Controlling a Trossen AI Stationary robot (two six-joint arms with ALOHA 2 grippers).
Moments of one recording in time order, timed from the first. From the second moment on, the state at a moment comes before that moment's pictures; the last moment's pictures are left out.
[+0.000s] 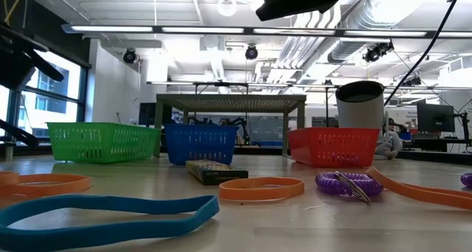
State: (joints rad) left arm -0.77 1.58 0.84 -0.82 0.00 -1.41; right arm 0.58 1.75 1.19 -0.14 0.57 0.26
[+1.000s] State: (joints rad) left arm -0.53 1.60 1.20 -0.42 -0.98 -0.65; right arm 0.53 1.75 1.19 -0.13 0.74 0.41
